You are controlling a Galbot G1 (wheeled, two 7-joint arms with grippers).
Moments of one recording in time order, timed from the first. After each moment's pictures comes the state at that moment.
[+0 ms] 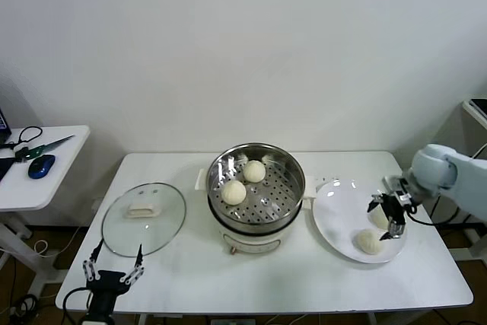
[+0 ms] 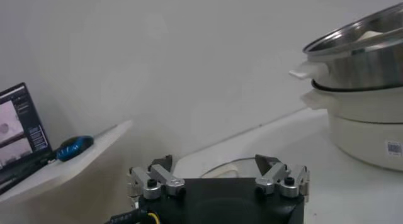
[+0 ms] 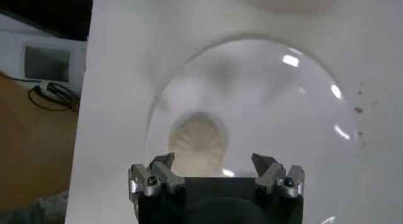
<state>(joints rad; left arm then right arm) 1.77 -1.52 -0.76 -2.04 0.23 -0.08 0.04 0.28 0.50 -1.27 1.32 0.17 -0.14 -1.05</state>
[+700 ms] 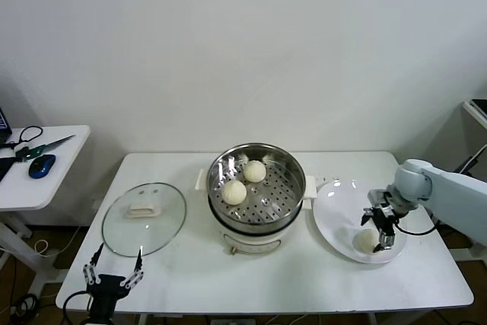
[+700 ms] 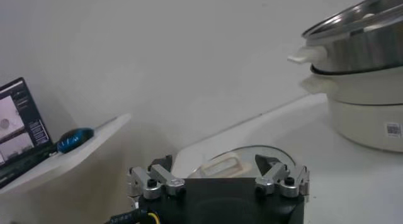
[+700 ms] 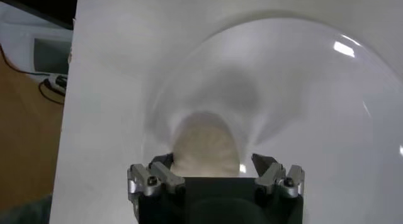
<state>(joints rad) 1.77 -1.53 -0.76 -2.02 0.26 -0.09 0.03 0.17 0.60 -1.22 1.21 0.14 -0.13 -1.07</state>
